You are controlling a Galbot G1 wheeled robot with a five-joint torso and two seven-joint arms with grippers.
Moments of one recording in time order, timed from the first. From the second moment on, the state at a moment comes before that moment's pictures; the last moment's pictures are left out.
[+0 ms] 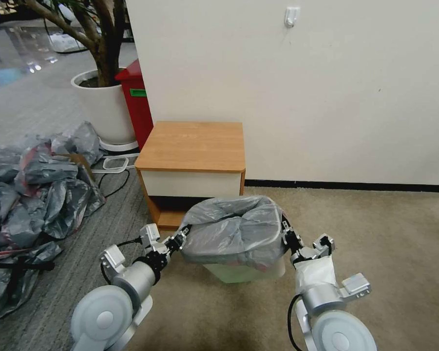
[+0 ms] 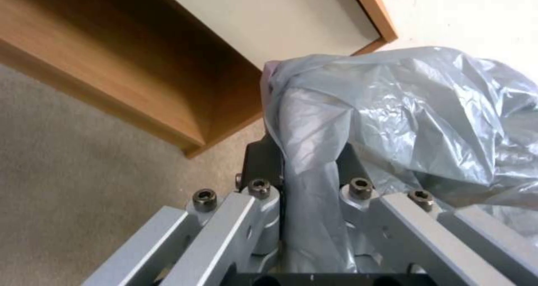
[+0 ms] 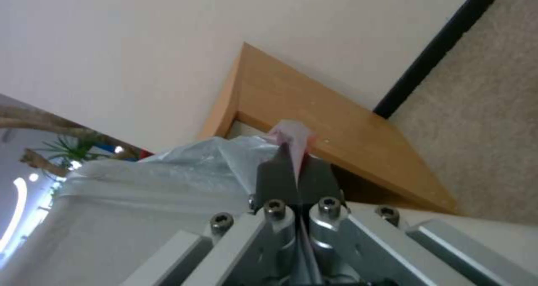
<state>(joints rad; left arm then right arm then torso) 1.50 -1.20 -0.45 -2.27 -1.30 0.44 -0.37 -1.62 1.55 0.43 2.23 0.99 -0.15 0.18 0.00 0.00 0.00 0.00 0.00</state>
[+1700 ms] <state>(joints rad) 1.51 -1.12 -0.45 -2.26 -1.10 0.44 -0.36 -1.59 1.25 0.41 2.44 0.78 -0.19 -0.04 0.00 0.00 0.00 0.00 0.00</state>
